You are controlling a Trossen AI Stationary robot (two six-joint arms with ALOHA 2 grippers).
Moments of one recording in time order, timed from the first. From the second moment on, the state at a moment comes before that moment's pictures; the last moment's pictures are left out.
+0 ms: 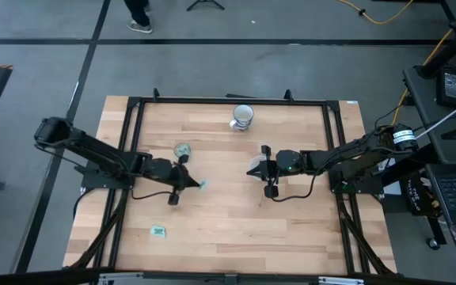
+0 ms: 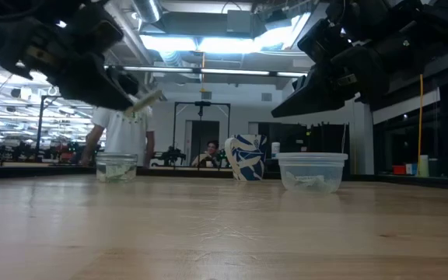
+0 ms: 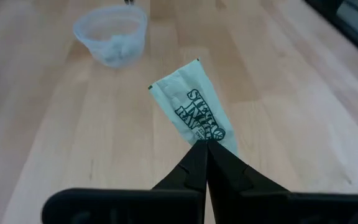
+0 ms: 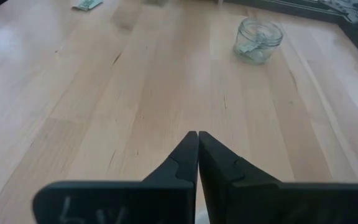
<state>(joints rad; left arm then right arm) -0.20 1.13 0.35 0.26 -0.09 -0.04 0.06 1.44 0.53 0.44 0.05 -0.14</state>
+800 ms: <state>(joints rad) -0.07 0.84 0.29 -0.06 -0.34 -0.19 0.06 1.44 0.53 0.44 0.05 -0.14</state>
